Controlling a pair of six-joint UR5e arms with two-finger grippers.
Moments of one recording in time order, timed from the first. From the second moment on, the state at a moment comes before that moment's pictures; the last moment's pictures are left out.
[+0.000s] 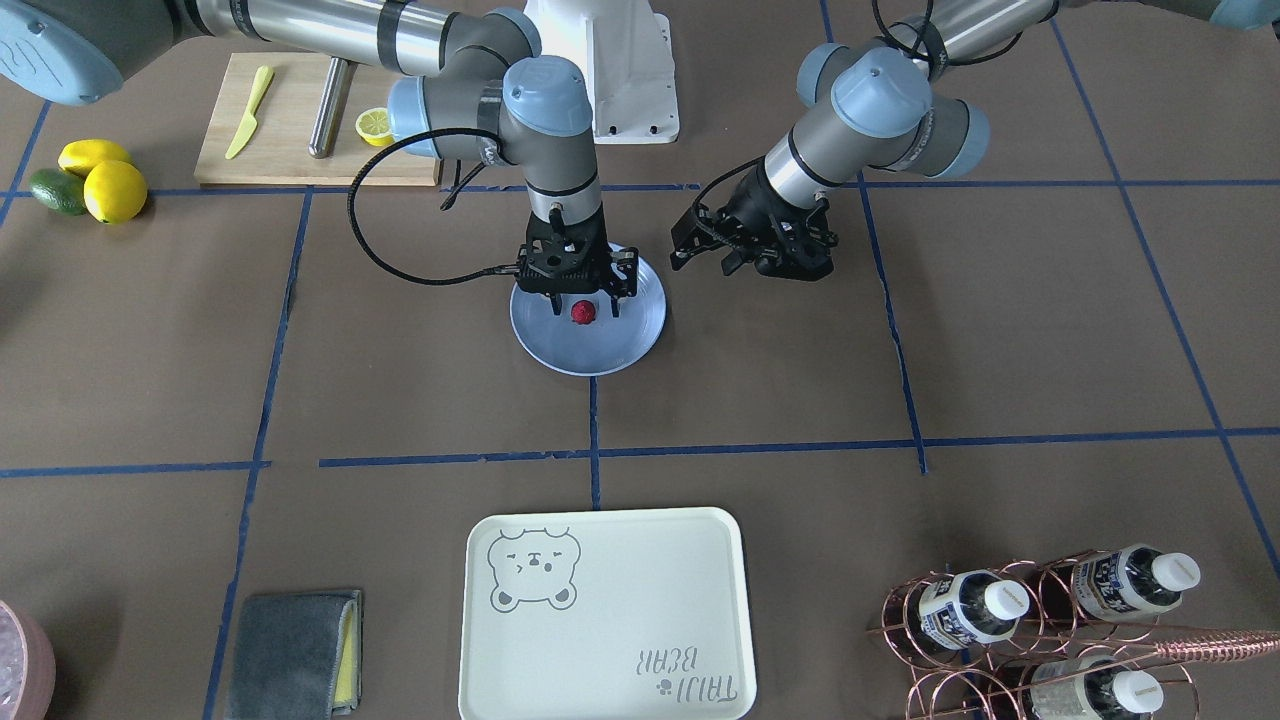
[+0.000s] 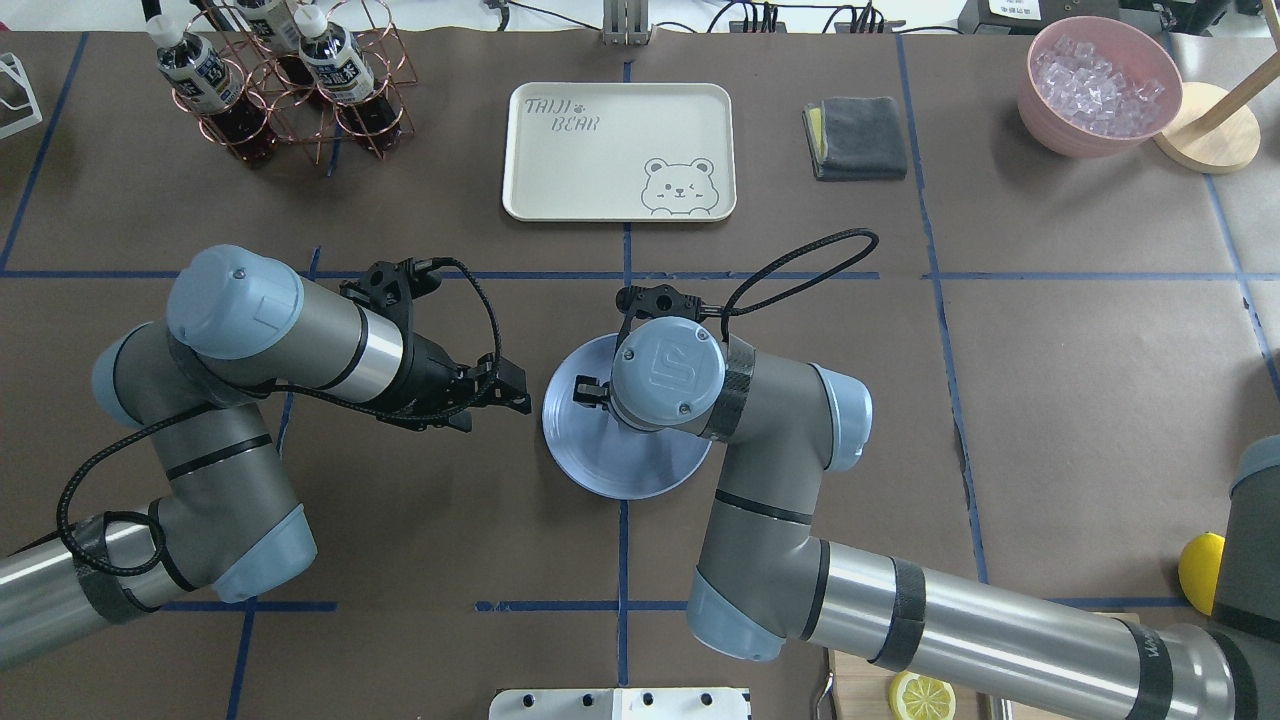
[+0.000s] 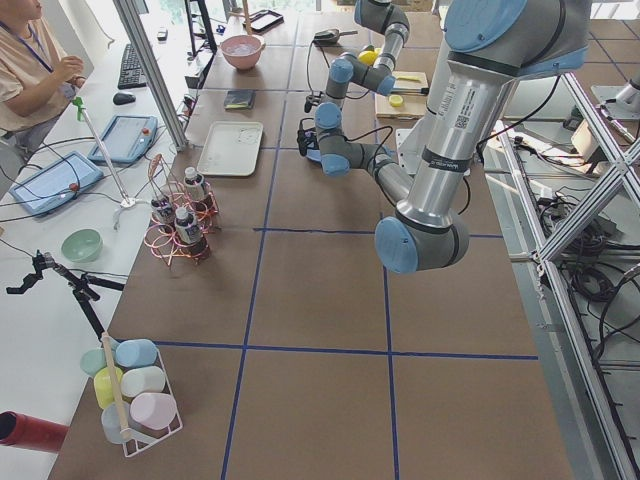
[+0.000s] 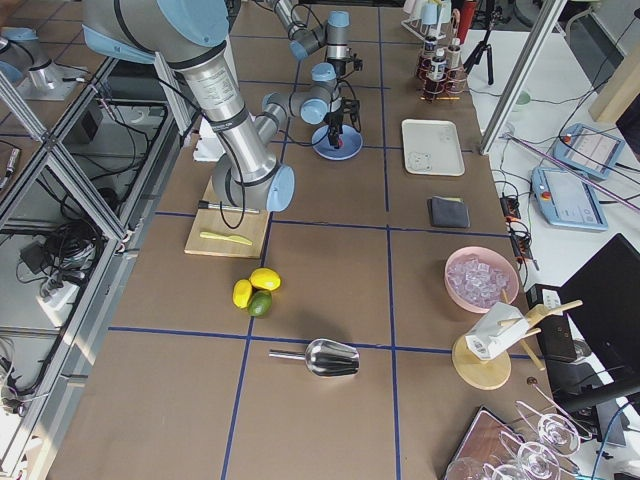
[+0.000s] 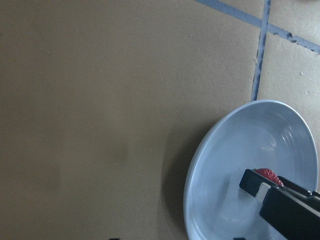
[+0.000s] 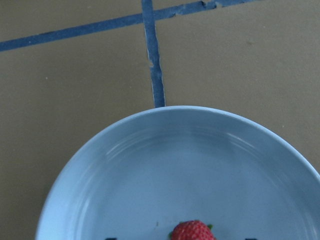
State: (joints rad) left arm -0.57 -1.97 -1.71 -2.23 -2.09 -1.50; right arm 0.39 -0.83 1.52 -1.38 1.68 1.47
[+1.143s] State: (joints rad) left arm -0.94 -1.42 -1.92 -2.23 -2.12 -0.69; right arm 1.04 -1.63 1.98 -1.41 2.24 0.52
